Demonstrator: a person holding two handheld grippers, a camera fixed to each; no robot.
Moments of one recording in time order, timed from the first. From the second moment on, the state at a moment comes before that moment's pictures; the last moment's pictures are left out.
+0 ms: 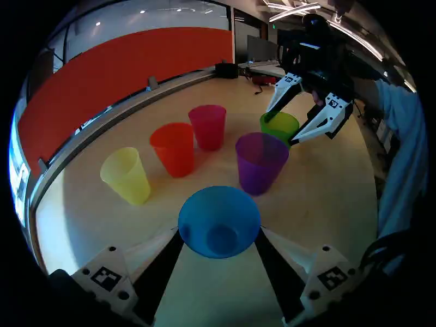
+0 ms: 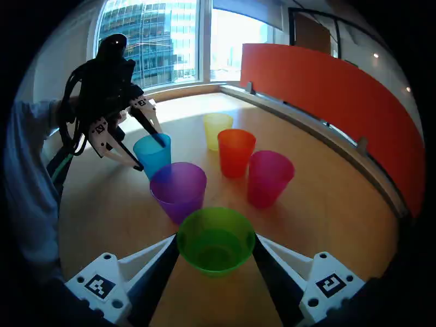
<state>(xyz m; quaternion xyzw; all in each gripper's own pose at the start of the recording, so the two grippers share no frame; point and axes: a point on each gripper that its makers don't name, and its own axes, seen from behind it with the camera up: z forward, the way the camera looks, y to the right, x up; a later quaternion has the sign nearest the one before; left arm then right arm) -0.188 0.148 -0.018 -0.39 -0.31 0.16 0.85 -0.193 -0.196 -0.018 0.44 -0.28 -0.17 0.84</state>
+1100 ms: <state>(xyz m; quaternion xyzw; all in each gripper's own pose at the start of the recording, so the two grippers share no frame) -0.194 0.122 -0.038 -0.36 -0.34 0.16 0.85 -0.199 -0.157 -0.034 0.41 -0.30 -0.18 0.85</state>
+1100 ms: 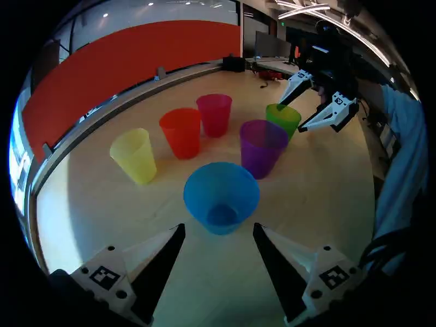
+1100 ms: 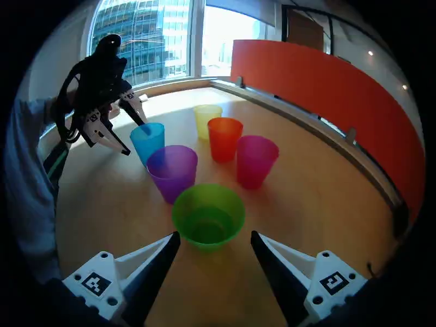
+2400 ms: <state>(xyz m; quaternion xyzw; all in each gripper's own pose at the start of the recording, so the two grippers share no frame) -0.156 0.028 -0.008 -0.15 -0.26 0.08 0.95 -0.169 -0.085 -0.003 0.18 -0.23 -0.08 0.95</state>
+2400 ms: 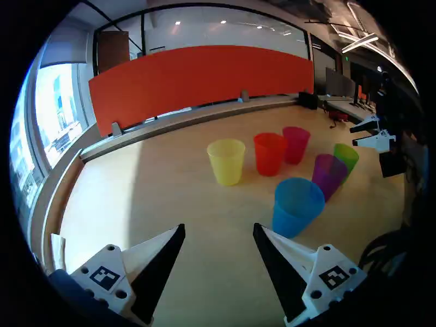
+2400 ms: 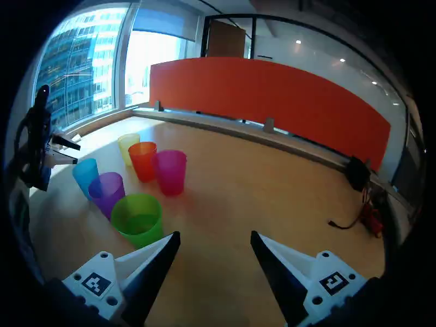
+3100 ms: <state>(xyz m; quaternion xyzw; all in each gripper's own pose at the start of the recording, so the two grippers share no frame) -0.060 -0.005 0.005 -0.05 -0.10 0.01 0.99 -0.072 -0.049 0.014 0.07 -0.06 -0.02 1.00</state>
